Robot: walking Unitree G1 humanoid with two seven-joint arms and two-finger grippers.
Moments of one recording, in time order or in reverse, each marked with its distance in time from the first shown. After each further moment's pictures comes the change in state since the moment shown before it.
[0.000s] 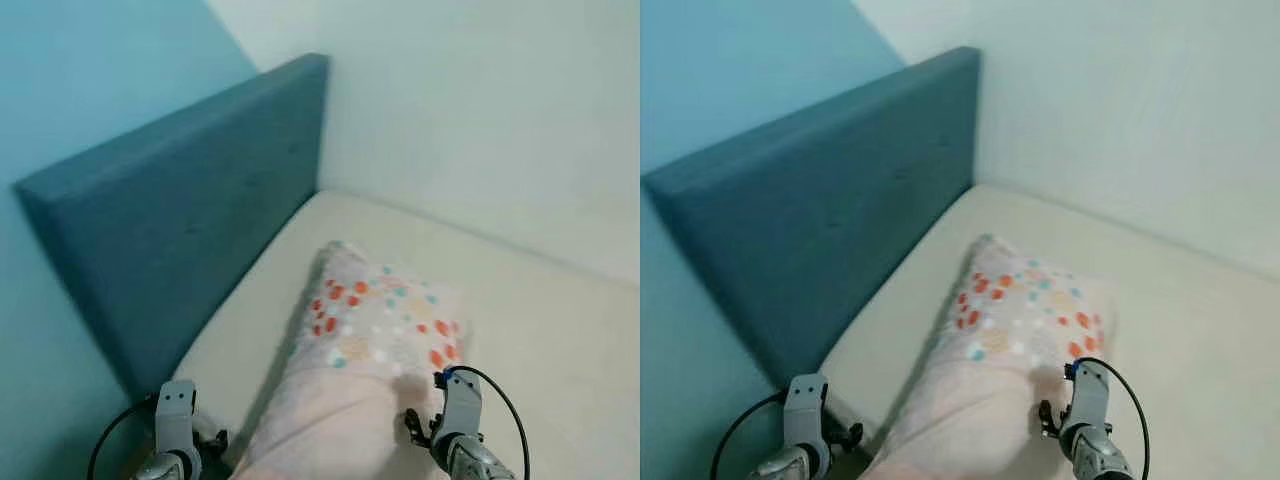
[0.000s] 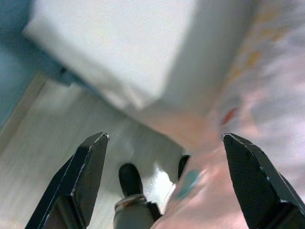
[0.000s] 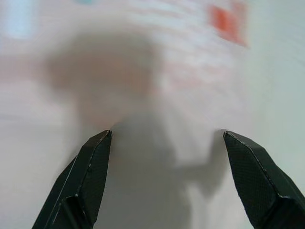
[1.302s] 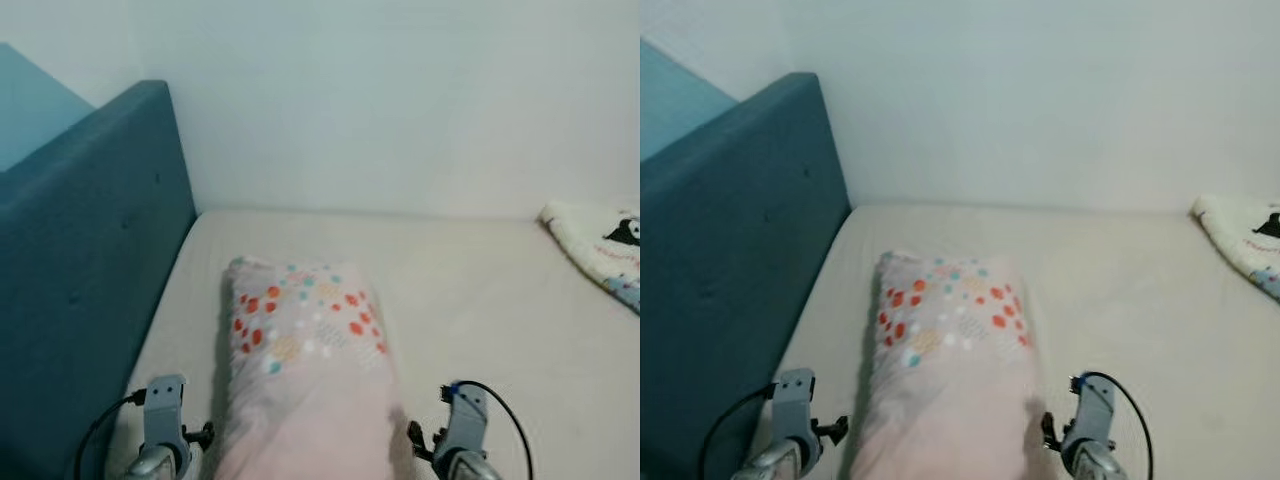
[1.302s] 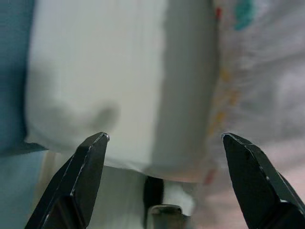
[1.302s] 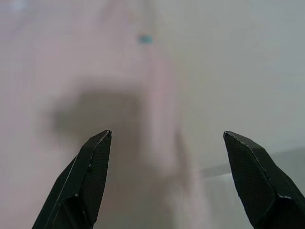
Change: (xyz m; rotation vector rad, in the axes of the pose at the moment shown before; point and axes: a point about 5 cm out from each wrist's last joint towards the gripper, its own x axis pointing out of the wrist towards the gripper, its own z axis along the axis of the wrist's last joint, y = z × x) left arm 0.001 0.010 0.013 -0.014 -0.031 0.092; right arm -0.004 -0.005 -0.016 0.059 0.018 -0.020
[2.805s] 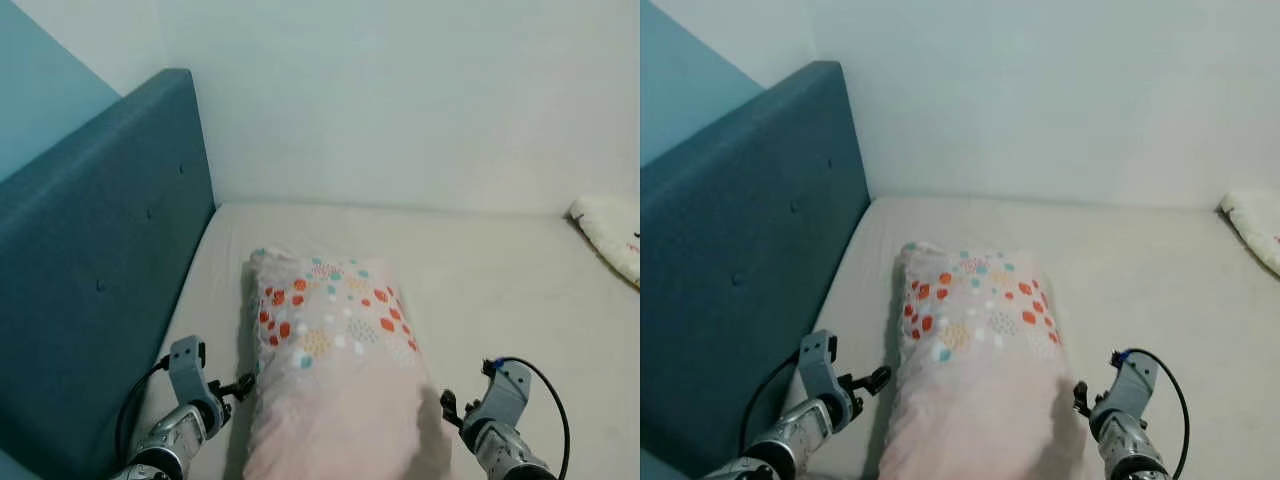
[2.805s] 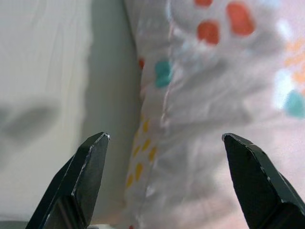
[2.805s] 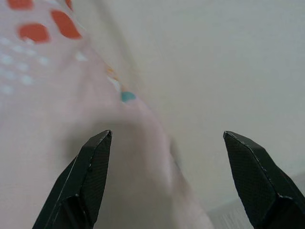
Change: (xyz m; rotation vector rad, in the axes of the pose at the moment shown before) left arm 0.007 -0.042 0.042 -0.255 -0.086 -0.339; right arm 0.002 -0.027 0.052 0.199 -0.111 -0.097
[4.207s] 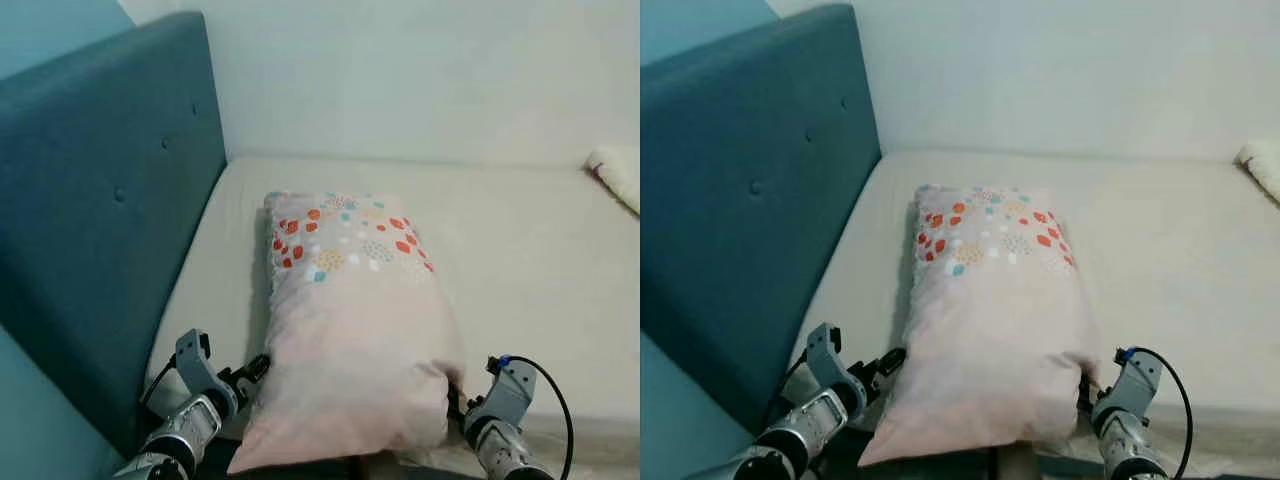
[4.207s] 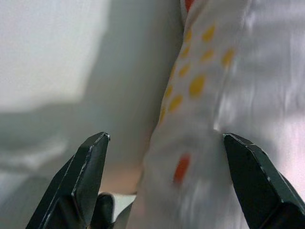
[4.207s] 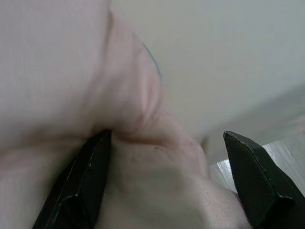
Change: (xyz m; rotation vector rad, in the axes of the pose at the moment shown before) left arm 0.011 -0.023 0.019 -0.258 -0.090 -0.101; right arm -0.001 0.001 0.001 0.006 -0.051 0.019
